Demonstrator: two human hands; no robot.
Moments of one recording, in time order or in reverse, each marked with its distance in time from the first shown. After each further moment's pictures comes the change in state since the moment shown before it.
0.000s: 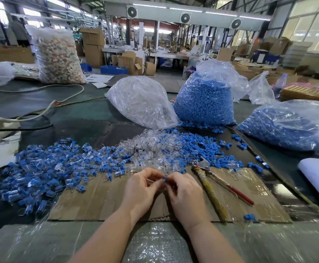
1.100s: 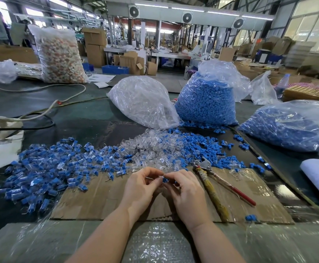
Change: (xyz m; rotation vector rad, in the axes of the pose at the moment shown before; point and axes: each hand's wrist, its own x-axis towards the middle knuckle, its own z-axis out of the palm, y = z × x) left_hand -0.001 0.005 -0.005 -0.100 -0.008 -0.042; right_hand 0.001 0.001 -0.003 0.096 0.044 -0.051
